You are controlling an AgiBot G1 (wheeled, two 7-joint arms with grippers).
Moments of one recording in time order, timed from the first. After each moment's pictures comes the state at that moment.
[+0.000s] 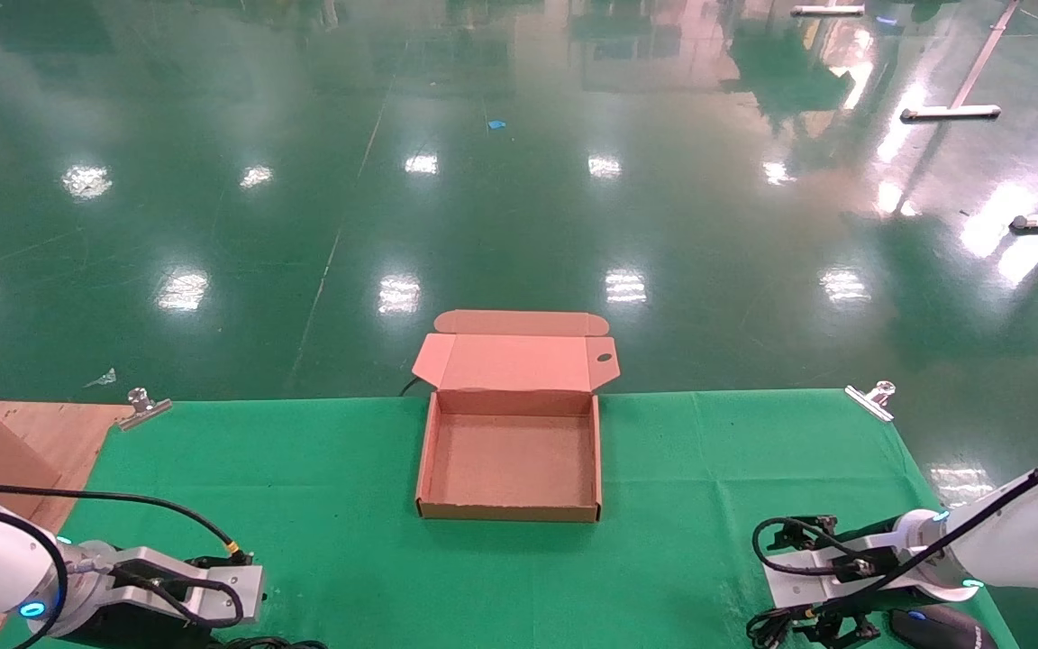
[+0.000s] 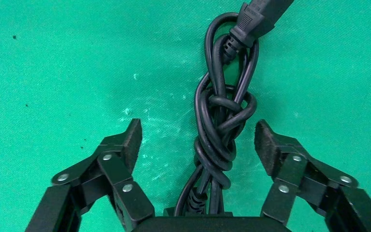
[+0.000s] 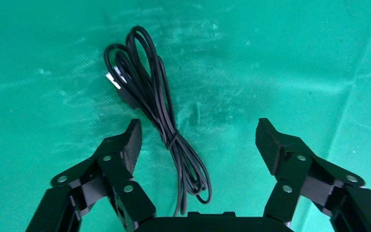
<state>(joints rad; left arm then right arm) -1.61 1.11 0.93 0.00 1.68 1.19 0.52 1.60 -1.19 -0.75 0.00 -1.89 -0.99 -0.73</state>
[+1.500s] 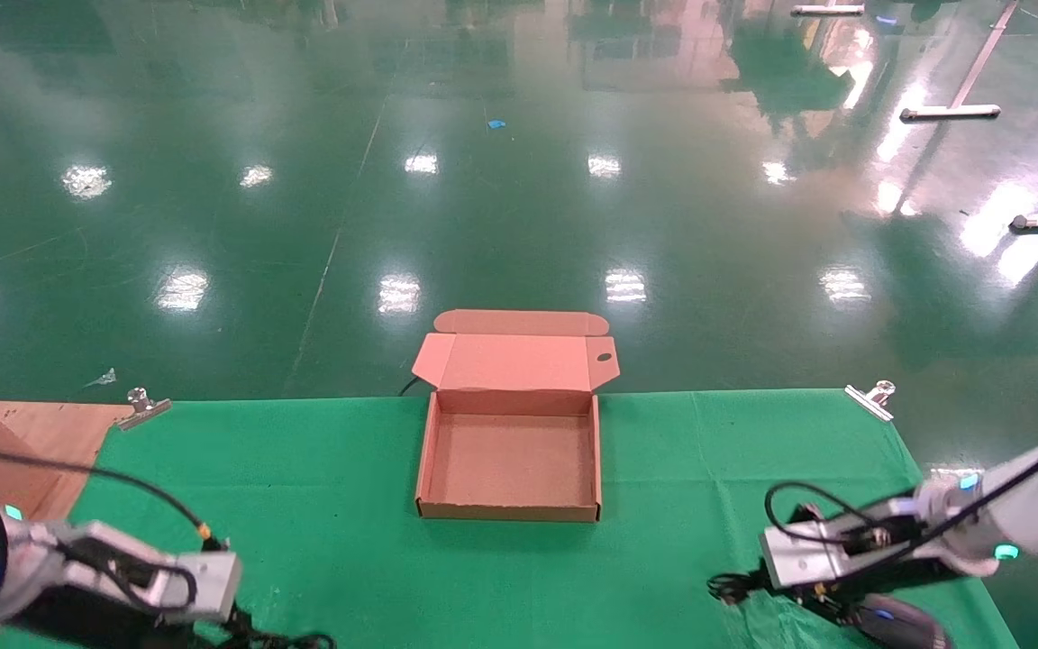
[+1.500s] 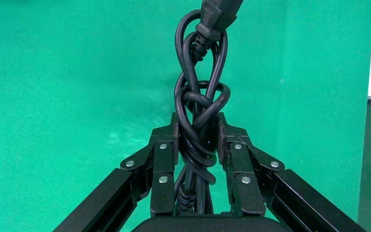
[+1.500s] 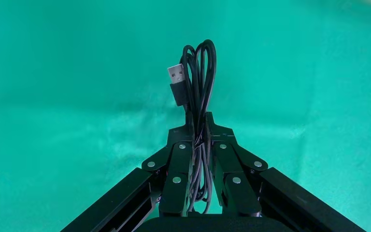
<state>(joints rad) -1.74 1.07 0.93 -0.02 1.69 1.44 0.54 1.73 -1.15 -0.71 0.01 -1.84 -1.26 -0.75</state>
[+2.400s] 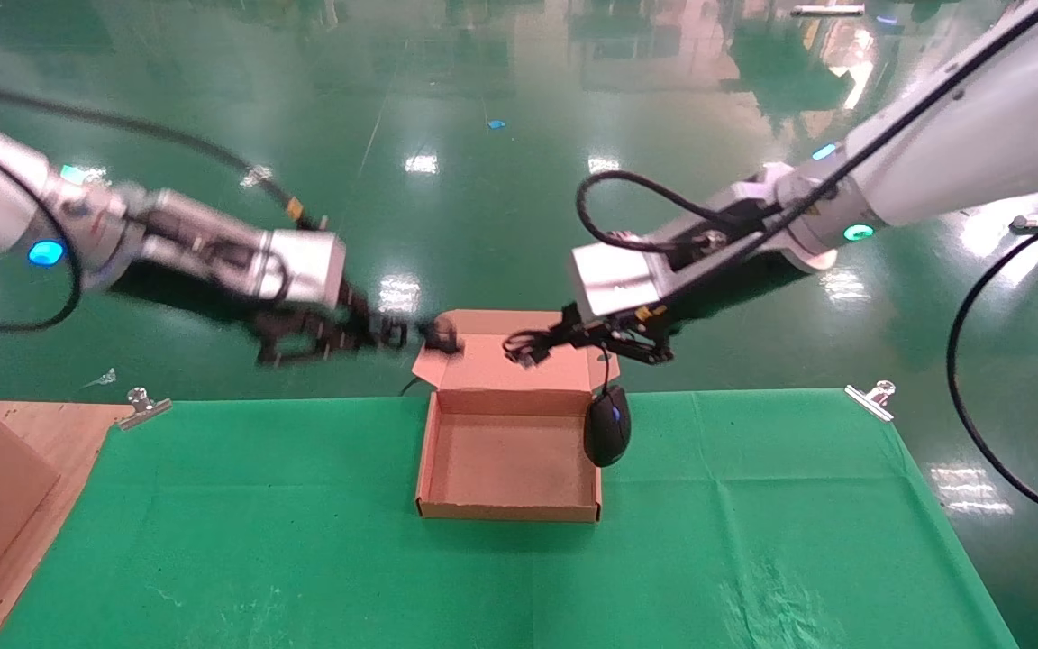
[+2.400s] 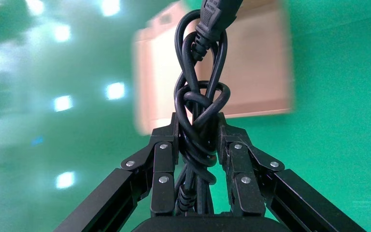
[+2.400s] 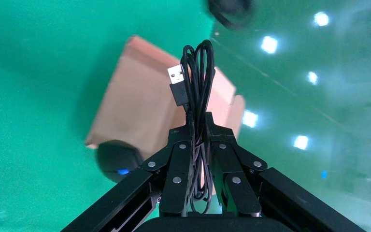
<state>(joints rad) -2.08 1.22 0.89 -0.07 1.64 1.37 0.55 2.06 -1.35 -0.68 0.15 -1.77 -1.36 -0.59</state>
